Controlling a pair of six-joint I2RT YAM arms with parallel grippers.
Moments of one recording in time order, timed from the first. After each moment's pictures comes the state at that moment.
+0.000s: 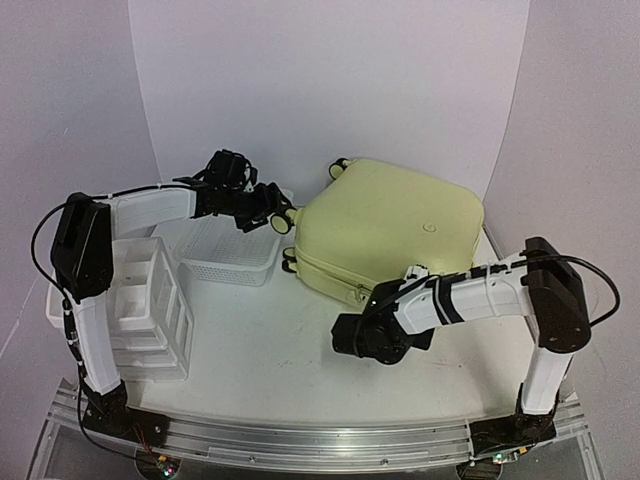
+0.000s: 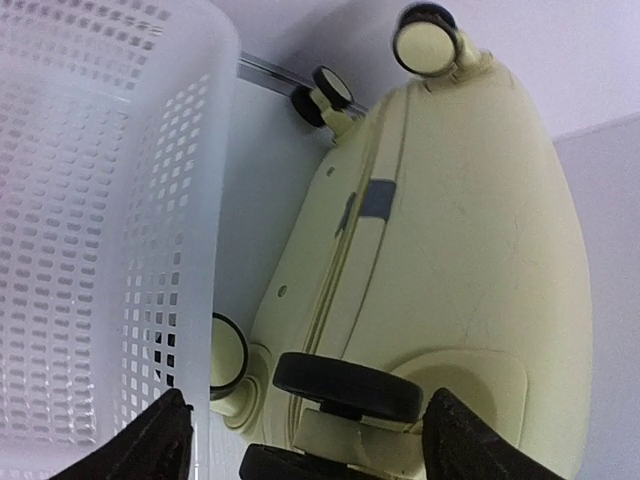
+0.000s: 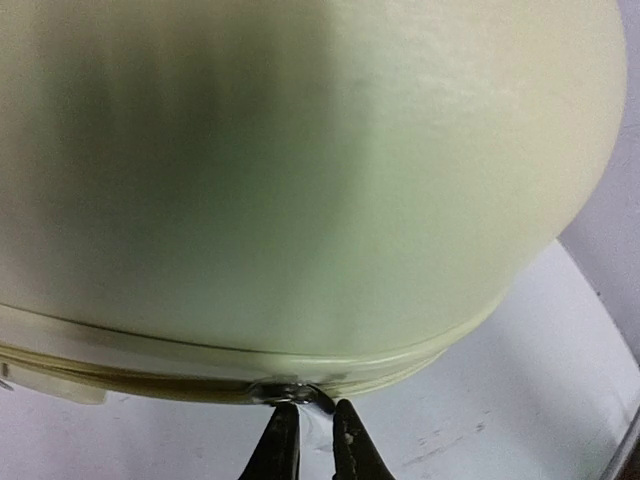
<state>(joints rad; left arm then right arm) -0.51 1.94 1.59 -0.26 0.24 -0.80 1.17 1.89 1.22 -1.20 1.00 1.75</state>
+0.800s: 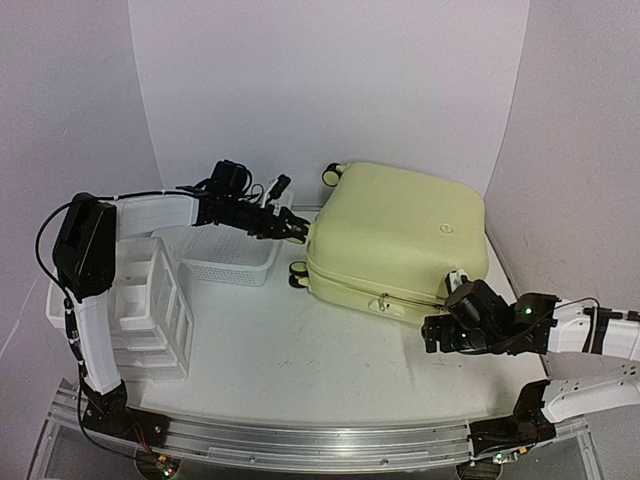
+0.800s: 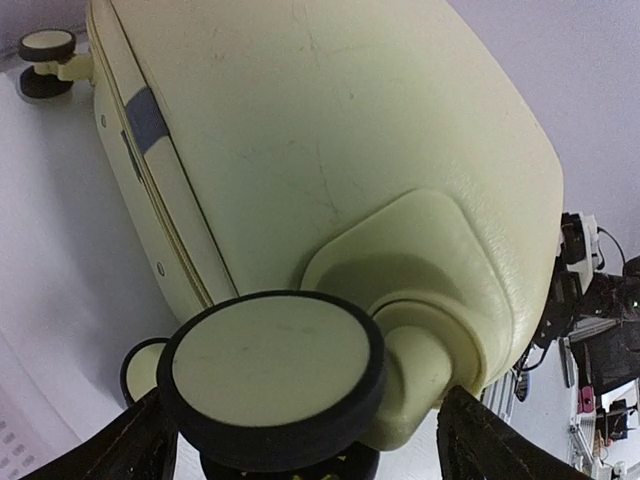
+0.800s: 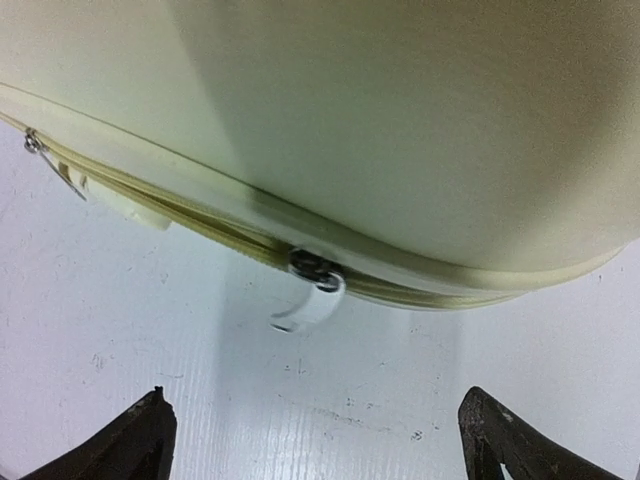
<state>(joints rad) -0.51 1.96 1.54 -0.22 0.77 -0.21 0.92 1.00 0.55 -0.56 0.44 0.67</state>
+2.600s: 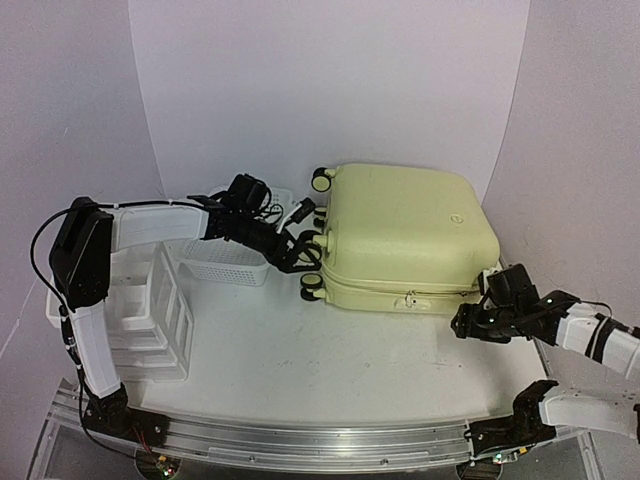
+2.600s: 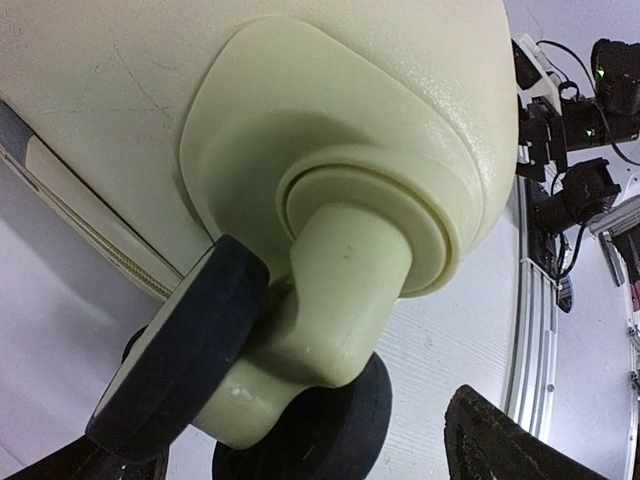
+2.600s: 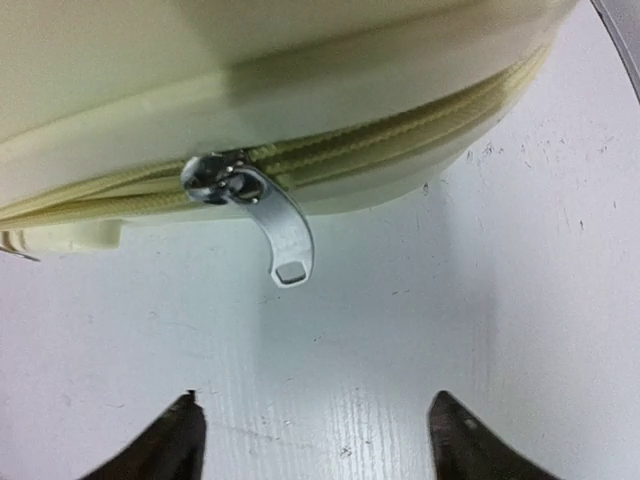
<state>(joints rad) -0.65 1.89 1.46 -0.31 0.69 0.06 0.45 0.93 0.46 -0.51 0.12 0.53</state>
